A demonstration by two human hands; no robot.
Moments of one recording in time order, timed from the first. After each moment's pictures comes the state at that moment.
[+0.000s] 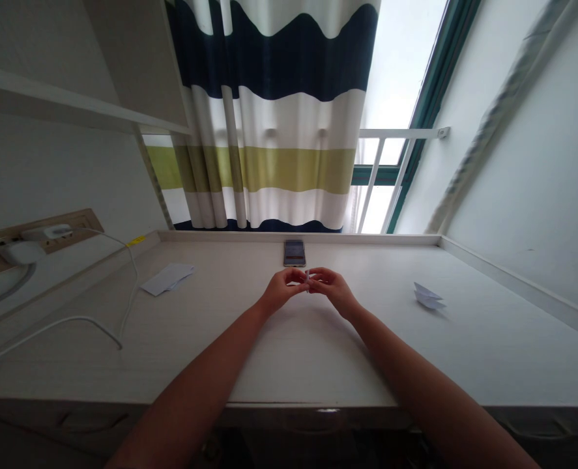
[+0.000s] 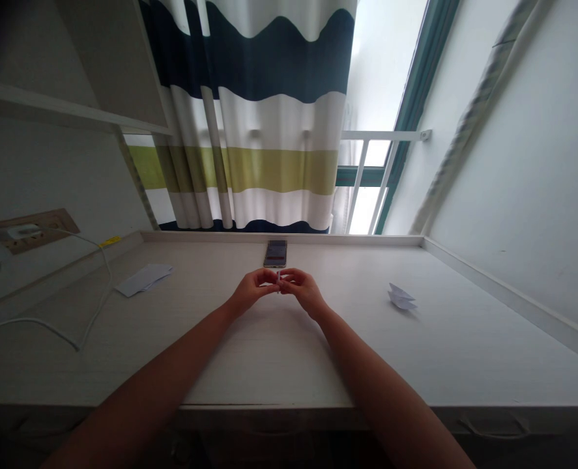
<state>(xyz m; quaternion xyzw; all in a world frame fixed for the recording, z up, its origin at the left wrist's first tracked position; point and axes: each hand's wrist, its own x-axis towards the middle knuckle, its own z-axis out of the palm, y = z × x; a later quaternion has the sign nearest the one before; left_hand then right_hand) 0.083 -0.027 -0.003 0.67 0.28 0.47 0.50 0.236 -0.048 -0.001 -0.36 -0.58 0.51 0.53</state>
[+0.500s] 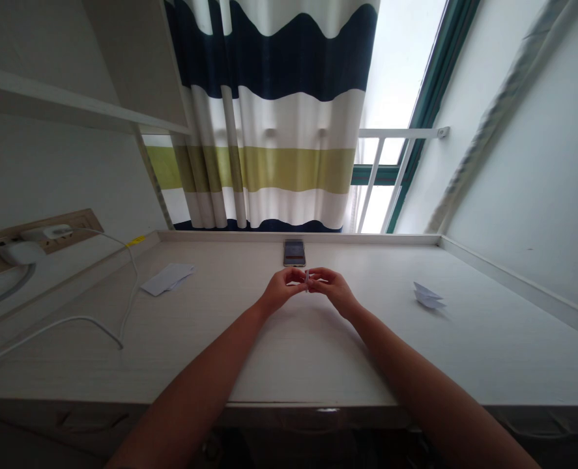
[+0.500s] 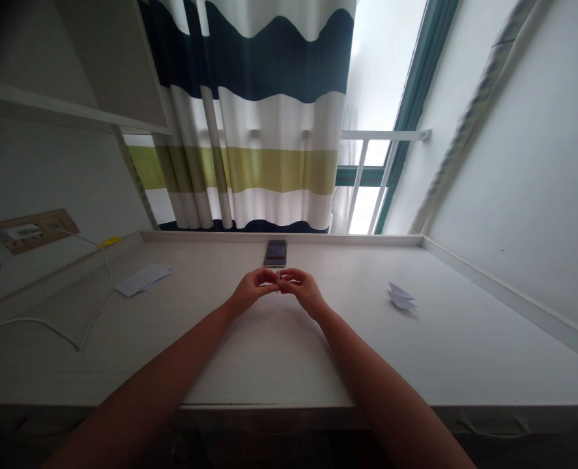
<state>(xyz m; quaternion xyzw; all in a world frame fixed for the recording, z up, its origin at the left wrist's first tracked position) 0.082 -0.027 -0.003 0.67 0.28 0.47 0.50 0.236 -0.047 -0.001 -0.37 -0.57 0.50 0.53</state>
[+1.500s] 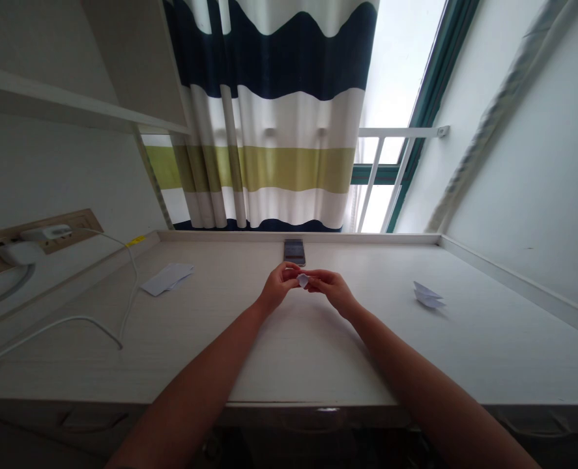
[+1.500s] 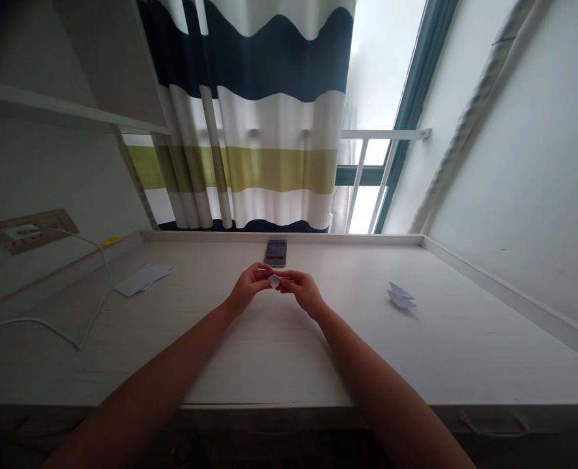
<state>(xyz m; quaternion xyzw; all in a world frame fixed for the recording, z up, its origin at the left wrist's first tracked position) 0.081 -0.024 -0.004 0.60 0.28 0.51 0.55 0.234 -0.045 -0.003 -0.37 -0.57 0.51 0.53</state>
